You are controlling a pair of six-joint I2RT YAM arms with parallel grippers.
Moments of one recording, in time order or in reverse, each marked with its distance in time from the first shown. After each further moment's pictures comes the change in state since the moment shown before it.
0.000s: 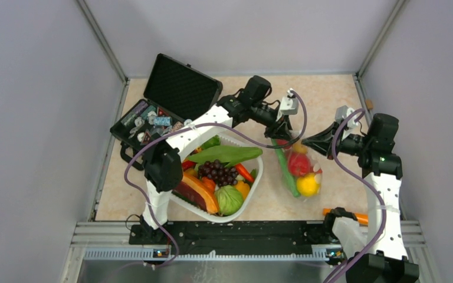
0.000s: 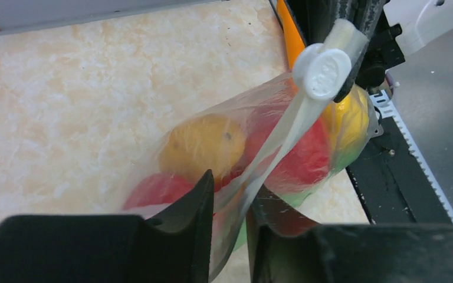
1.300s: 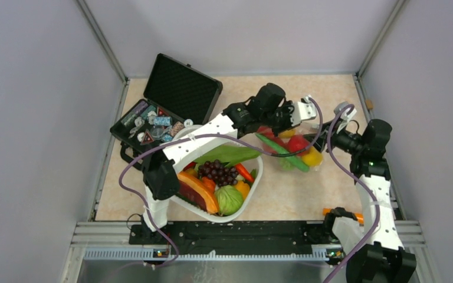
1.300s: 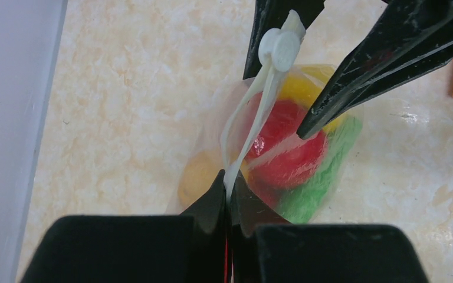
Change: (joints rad) left arm -0.138 -0.062 0.031 -0.016 -0.679 0.018; right arm 0.002 -0.002 -0.210 0.452 0.357 0.312
